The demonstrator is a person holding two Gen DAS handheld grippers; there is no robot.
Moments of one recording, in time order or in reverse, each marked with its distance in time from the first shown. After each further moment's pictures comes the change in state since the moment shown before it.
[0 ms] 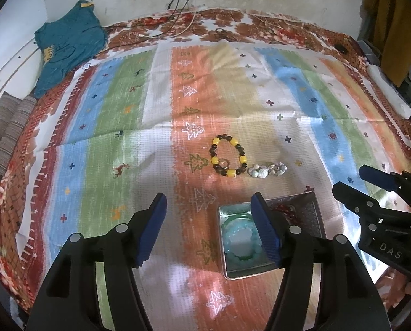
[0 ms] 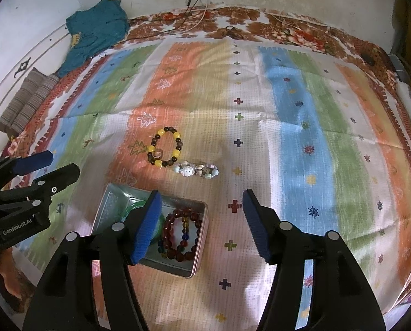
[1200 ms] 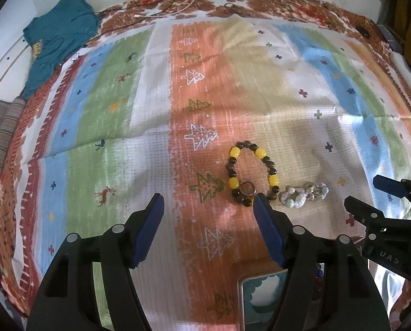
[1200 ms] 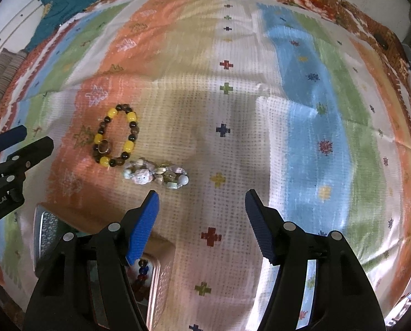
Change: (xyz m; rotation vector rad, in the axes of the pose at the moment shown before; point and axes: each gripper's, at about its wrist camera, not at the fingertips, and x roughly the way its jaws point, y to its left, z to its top) left arm 0.098 -0.002 0.047 0.019 0.112 0.070; right arm 0.106 -0.026 0.031 -0.016 0.221 -0.067
